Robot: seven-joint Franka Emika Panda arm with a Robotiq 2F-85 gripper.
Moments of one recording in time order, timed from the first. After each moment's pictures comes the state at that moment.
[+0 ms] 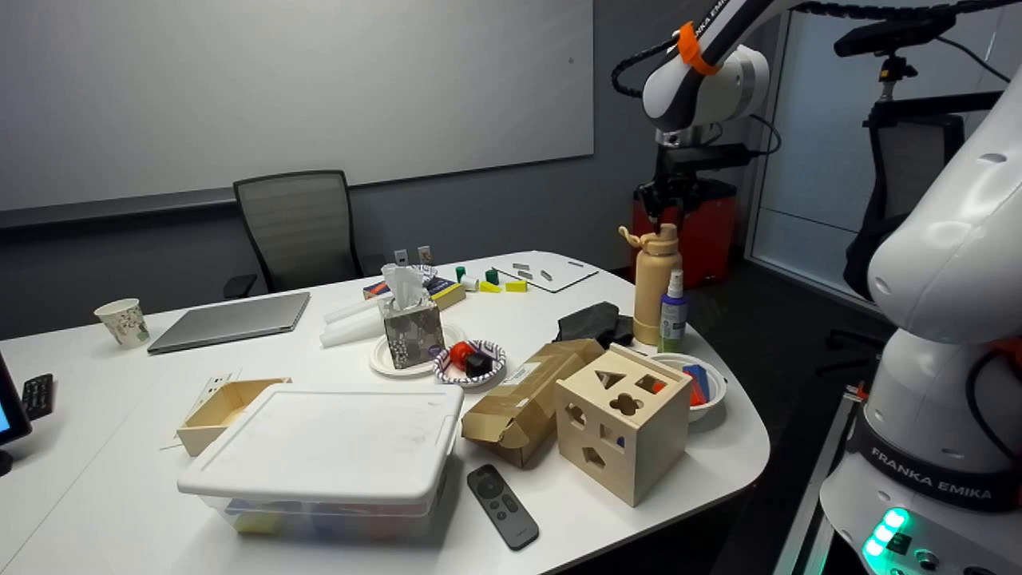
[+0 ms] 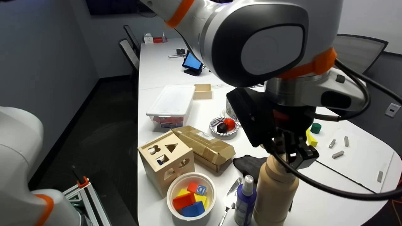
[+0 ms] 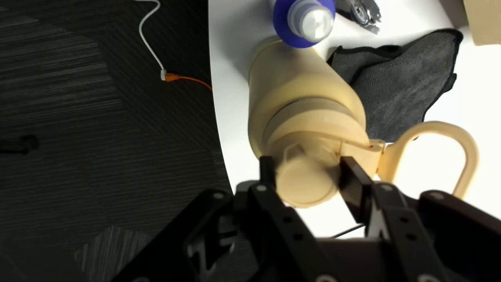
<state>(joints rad) -0.33 -0.19 -0.23 -2.46 -0.10 2.45 0.16</state>
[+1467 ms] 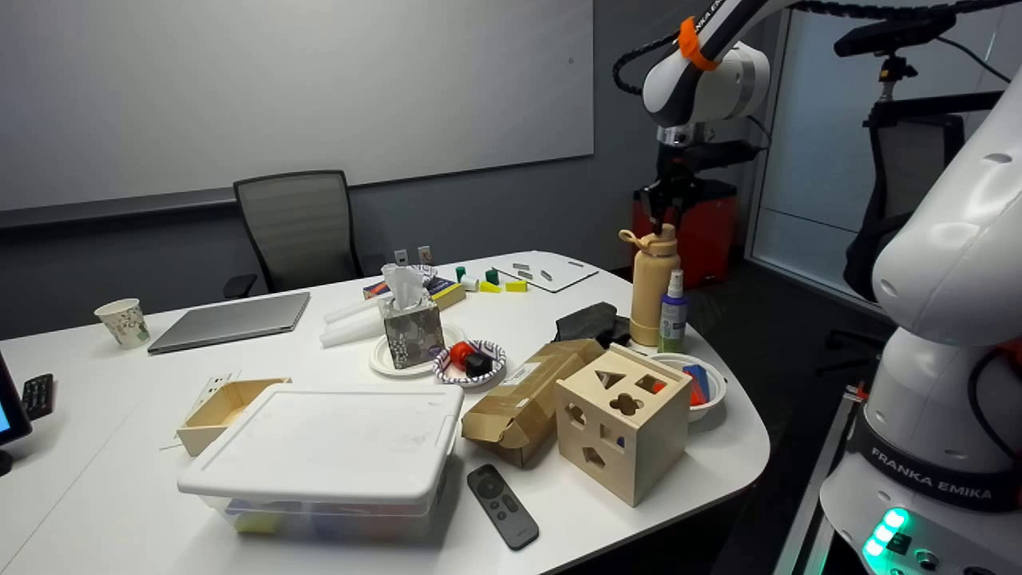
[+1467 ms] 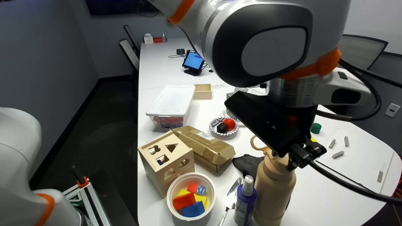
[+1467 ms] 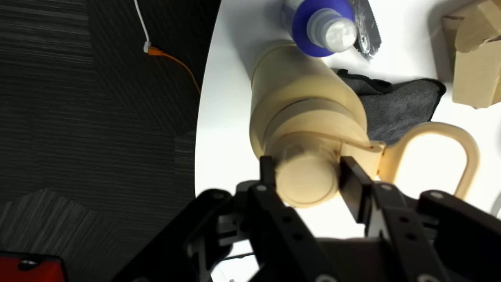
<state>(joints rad) -0.30 -0.19 -0.27 -2.45 -0.05 2.43 -0.17</state>
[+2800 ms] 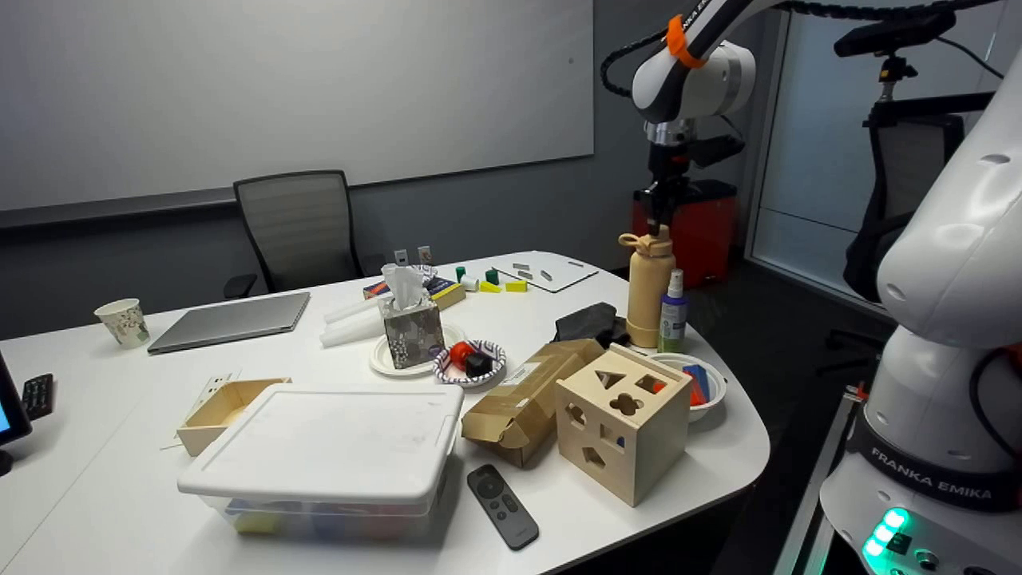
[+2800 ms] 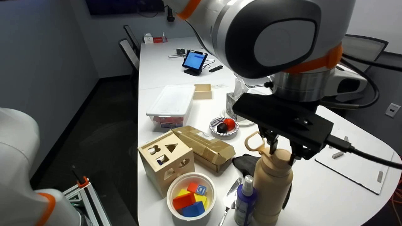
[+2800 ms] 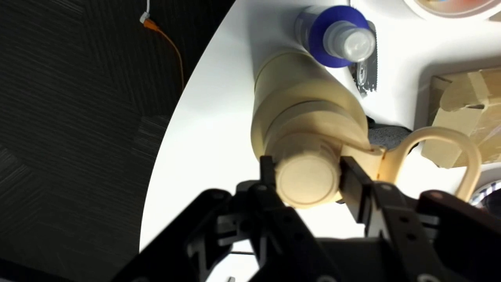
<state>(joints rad) -0.26 -0.15 -0.28 -2.39 -0.04 2.36 -0.48</state>
